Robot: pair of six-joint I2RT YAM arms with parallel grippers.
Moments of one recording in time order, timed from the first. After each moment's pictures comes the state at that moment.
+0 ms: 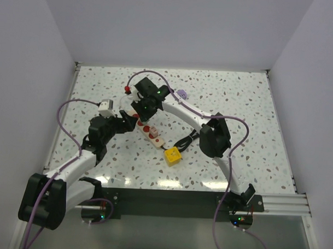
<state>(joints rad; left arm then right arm) -0.22 1.06 0.35 0.45 0.12 -0.48 0.84 2.35 2.22 -0.86 -0.10 -0.03</state>
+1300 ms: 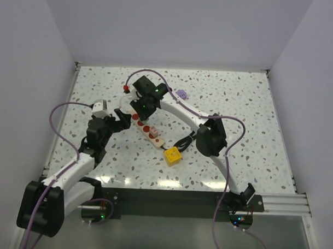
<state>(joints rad) -0.22 0.99 0.34 0.42 -0.06 -0.49 0.84 2.42 2.34 -0.94 -0.09 -0.03</state>
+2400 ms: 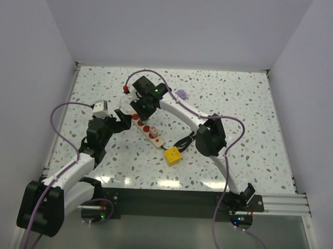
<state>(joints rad) -0.22 0.99 0.33 0.42 -0.04 -0.49 0.84 2.44 2.36 -0.96 -0.08 -0.05</state>
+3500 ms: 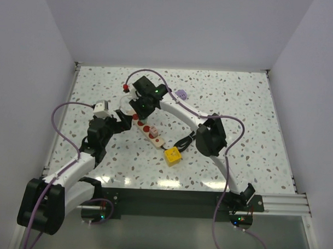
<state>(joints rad) -0.22 1.01 0.33 0.43 -0.03 -0.49 0.84 2.46 2.36 -0.91 -0.10 -0.02</state>
